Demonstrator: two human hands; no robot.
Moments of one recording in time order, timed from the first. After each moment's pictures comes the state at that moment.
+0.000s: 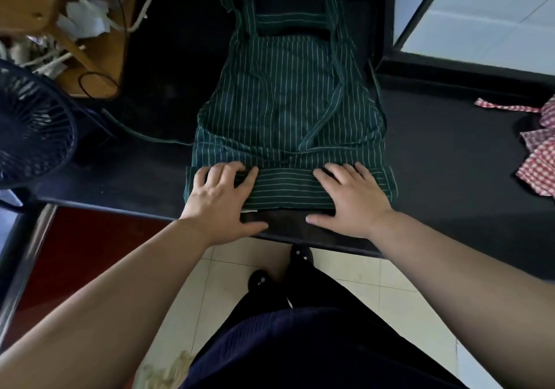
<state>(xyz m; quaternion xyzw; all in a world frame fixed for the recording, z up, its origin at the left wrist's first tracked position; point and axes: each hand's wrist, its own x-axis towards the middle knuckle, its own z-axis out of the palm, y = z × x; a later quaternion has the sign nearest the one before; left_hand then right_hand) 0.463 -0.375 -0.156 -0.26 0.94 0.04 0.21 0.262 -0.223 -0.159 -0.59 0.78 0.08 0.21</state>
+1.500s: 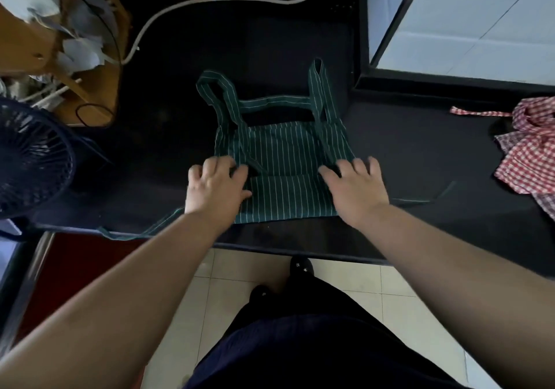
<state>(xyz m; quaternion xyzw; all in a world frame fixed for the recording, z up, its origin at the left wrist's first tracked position) 0.430 -0.387 -0.141 -0.30 0.94 0.02 0.14 0.252 -0.234 -0.131 -0.49 0.83 0.19 0.17</state>
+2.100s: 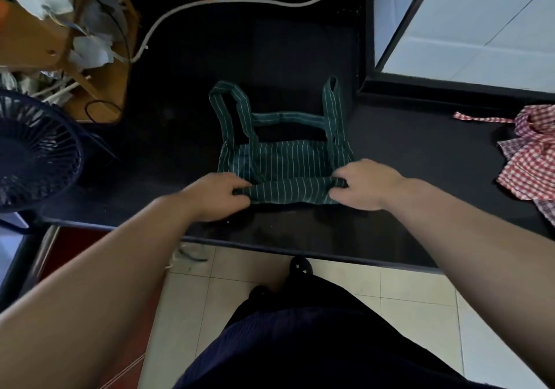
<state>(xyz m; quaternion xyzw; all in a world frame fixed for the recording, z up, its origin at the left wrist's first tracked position) 0.437 -0.414 -0.125 -0.29 0.86 0.34 0.24 0.225 -0.246 -0.103 -0.49 0.80 0.10 0.33</state>
